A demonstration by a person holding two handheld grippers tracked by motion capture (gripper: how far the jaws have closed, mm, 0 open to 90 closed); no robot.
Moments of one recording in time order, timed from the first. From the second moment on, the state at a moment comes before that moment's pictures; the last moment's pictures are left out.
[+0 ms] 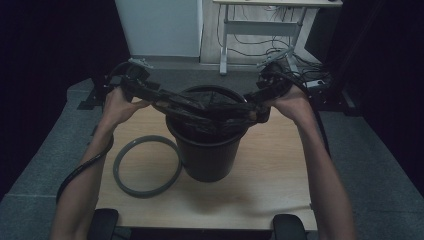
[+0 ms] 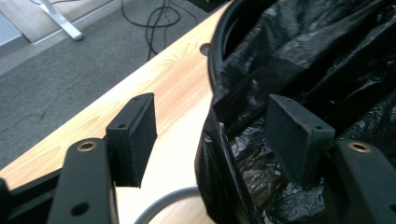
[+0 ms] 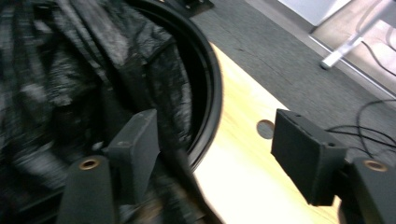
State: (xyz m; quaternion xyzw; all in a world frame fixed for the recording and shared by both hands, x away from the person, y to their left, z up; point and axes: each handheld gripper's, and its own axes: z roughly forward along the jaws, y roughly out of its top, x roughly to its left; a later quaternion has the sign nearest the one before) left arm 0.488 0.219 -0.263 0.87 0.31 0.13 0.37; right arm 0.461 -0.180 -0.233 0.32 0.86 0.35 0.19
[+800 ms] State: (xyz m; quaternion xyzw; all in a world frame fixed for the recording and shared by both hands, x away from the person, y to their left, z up) left arm 0.486 0.233 -0.267 0.85 0.33 0.17 0.37; right arm 0.453 -0.183 -0.255 0.32 0.87 0.32 0.21
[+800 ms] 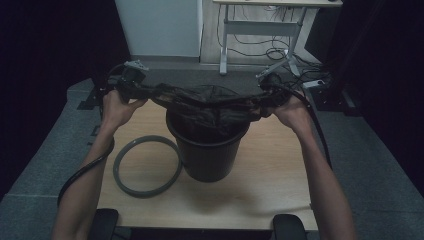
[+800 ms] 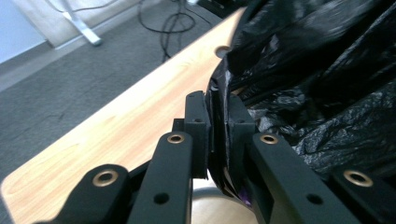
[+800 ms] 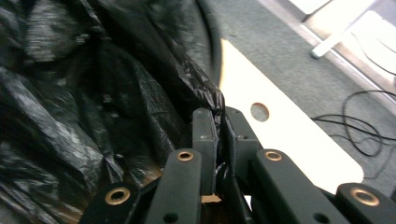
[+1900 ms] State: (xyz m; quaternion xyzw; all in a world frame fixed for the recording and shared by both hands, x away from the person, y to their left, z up) left arm 0.538 0.208 -0.337 0.87 0.37 0.07 0.32; right arm 0.525 -0.181 -0.341 0.41 0.86 0.27 0.15
